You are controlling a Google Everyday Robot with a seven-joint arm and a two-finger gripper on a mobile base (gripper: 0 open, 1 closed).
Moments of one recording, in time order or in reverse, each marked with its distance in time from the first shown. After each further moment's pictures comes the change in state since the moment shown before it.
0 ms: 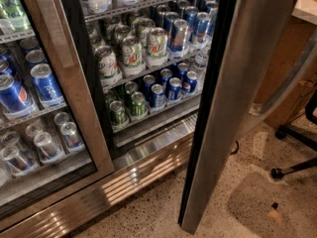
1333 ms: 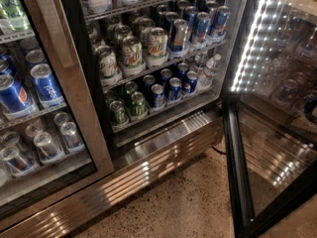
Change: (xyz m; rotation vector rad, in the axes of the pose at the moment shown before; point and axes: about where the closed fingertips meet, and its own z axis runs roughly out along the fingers) arm -0.051 -0.097 -0.072 0.265 0.062 -0.239
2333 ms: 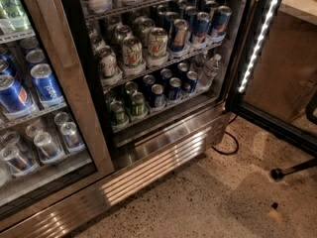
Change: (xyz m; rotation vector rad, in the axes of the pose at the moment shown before) arm -0.105 -0.074 -0.039 0.287 -0.162 -0.274
